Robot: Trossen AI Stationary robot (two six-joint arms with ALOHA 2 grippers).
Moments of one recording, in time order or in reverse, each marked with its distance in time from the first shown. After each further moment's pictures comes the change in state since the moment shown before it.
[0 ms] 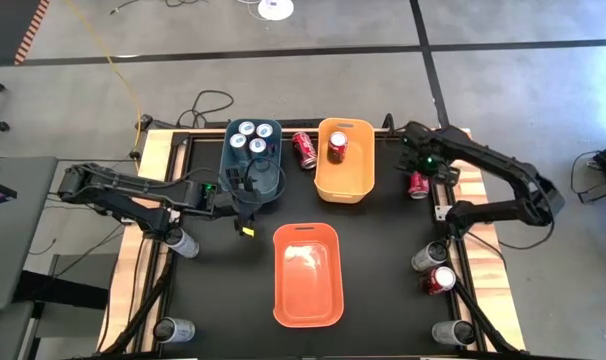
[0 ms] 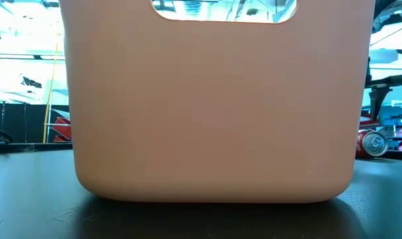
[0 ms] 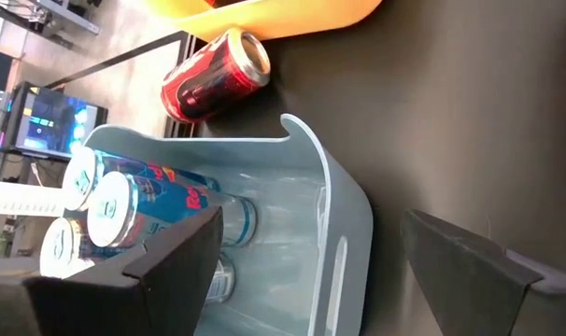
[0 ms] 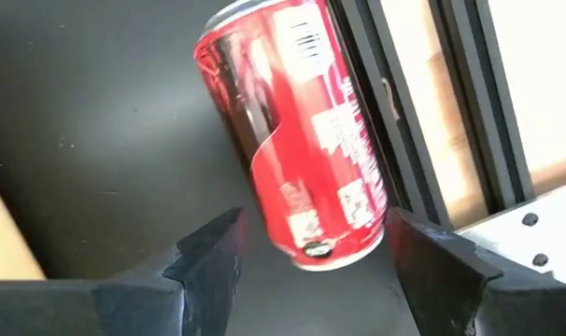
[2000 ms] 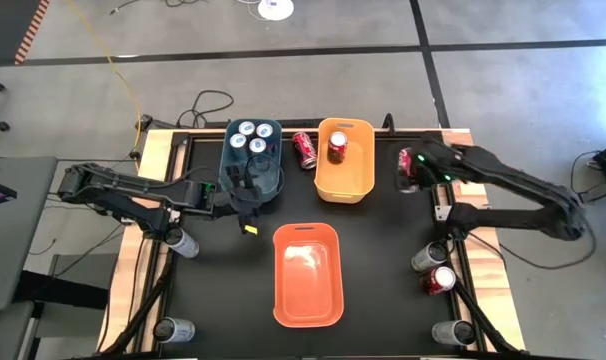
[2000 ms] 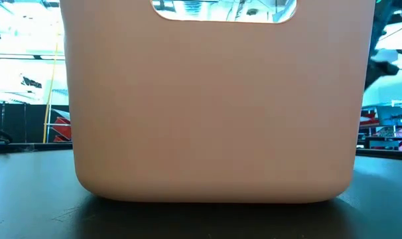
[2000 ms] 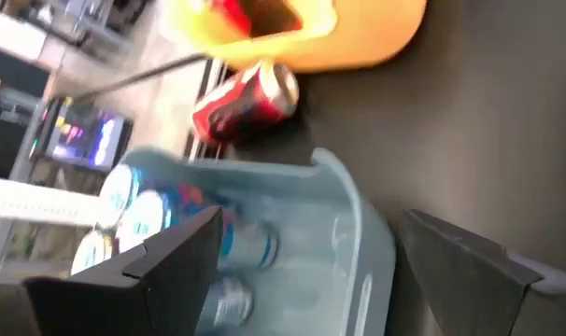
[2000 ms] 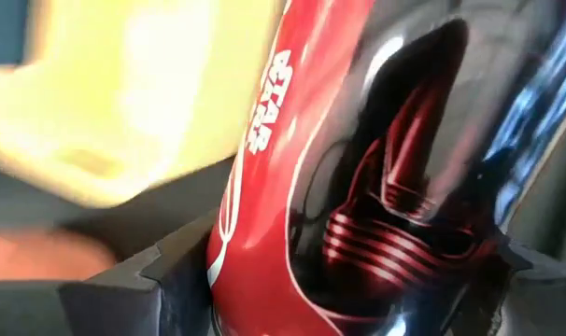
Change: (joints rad) left arm 0.000 0.000 0.000 0.086 -0.056 0.019; right arm 0.343 -0.332 -0.009 0.126 -0.140 -0.220
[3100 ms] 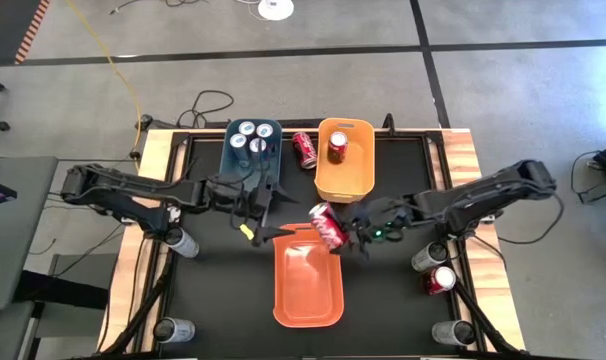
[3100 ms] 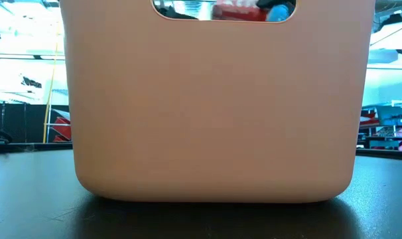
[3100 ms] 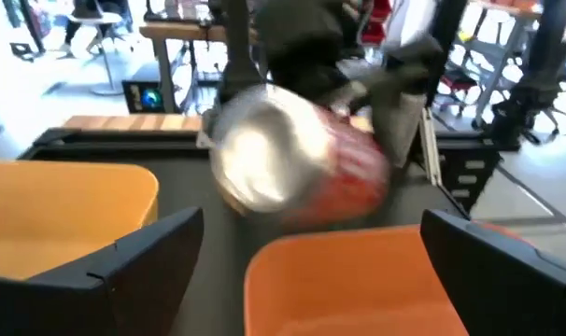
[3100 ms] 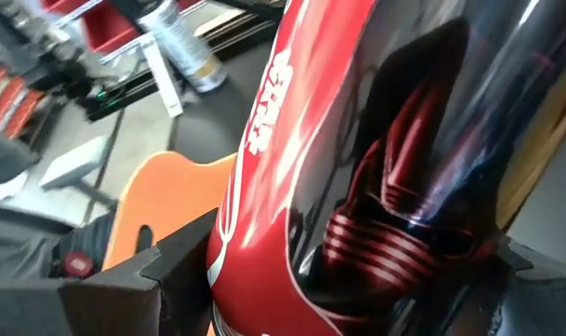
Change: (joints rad) left arm 0.060 0.031 -0.074 0.769 0.811 -0.202; right arm 0.714 0.419 0.022 0.977 -0.042 -0.378
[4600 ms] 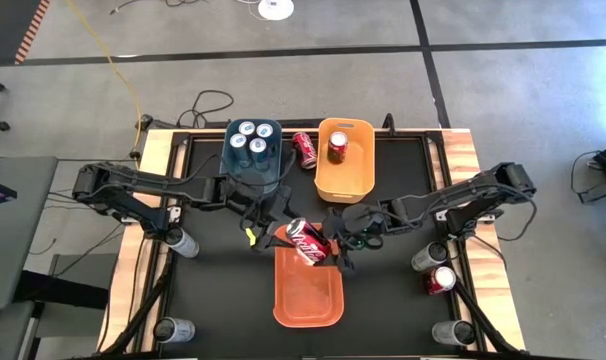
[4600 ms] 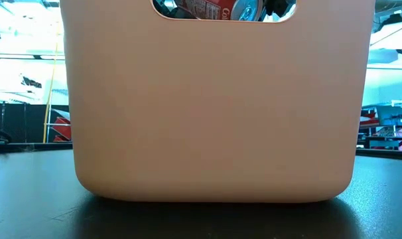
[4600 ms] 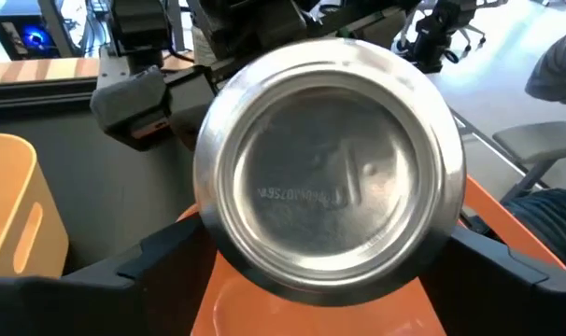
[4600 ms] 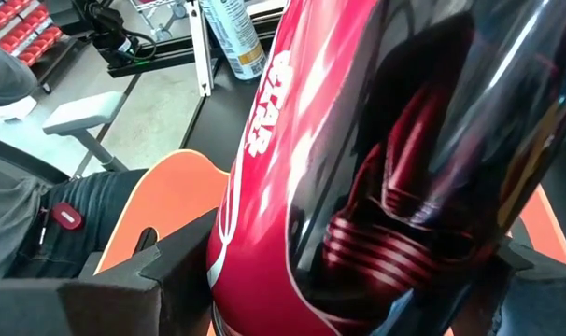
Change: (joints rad) left arm 0.005 0.117 0.169 -0.271 0.221 0.100; right arm 0.006 0.210 0.176 0.040 -0.085 -0.223
